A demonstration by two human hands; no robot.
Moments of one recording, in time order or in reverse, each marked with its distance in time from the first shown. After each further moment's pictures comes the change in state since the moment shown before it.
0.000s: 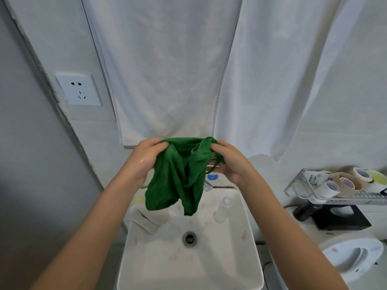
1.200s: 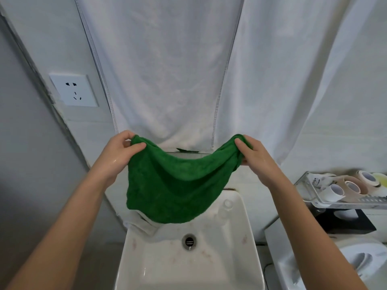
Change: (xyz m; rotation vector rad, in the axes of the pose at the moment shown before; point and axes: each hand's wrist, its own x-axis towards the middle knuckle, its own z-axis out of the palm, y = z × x) left_hand 0.017 -0.001 -0.046 0.137 0.127 0.101; right_hand -0.002 -0.010 -0.054 -0.376 0.176 -0.234
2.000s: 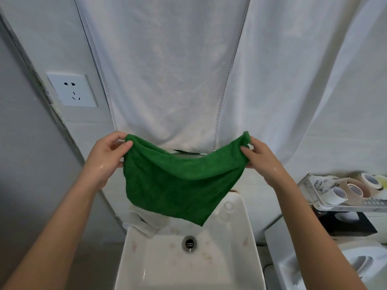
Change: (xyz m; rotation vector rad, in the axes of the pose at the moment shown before) left_hand 0.003 -0.012 -0.021 -0.014 0.063 0.067; right_hand 0.015 0.013 -0.010 -0.019 -0.027 0.030
